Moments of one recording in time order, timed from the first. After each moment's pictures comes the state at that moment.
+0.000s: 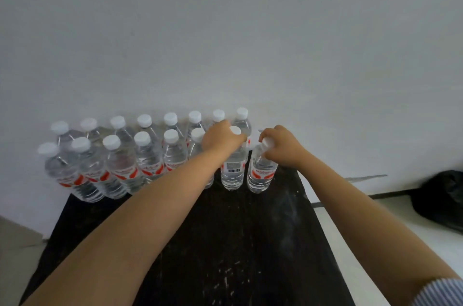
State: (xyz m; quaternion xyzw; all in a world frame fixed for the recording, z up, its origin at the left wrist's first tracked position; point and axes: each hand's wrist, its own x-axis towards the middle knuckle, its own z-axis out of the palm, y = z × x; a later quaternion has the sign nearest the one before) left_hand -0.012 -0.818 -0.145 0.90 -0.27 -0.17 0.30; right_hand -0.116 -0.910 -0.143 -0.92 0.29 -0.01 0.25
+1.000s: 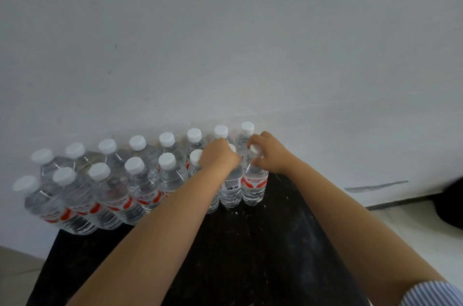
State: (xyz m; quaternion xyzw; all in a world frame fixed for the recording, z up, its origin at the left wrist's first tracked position) left_hand 0.035 -0.851 -0.182 0.93 -0.25 -0.18 0.19; right_hand -0.049 -0.945 -0.184 -0.93 0.22 -0.01 0.29
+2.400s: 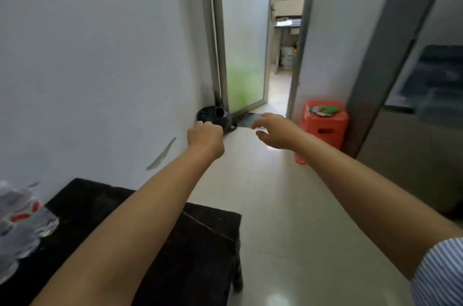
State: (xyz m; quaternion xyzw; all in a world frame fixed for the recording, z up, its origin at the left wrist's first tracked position) left_hand -0.459 -0.696 -0.063 0.57 -0.82 0.06 -0.06; right_hand -0.618 -0.662 -0.065 -0.72 0.68 -0.14 0.09
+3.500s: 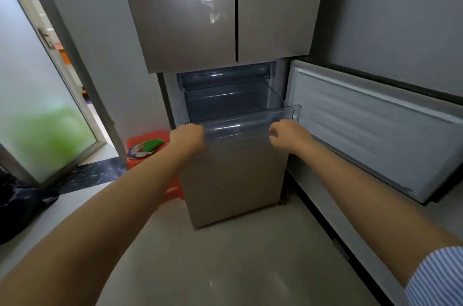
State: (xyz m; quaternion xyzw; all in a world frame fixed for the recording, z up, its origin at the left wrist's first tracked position) left_hand -1.217 -0.617 -0.084 0.30 -0.95 0.05 -0.03; right_hand -1.338 -0.440 -0.086 -0.36 0.93 -0.10 0.03
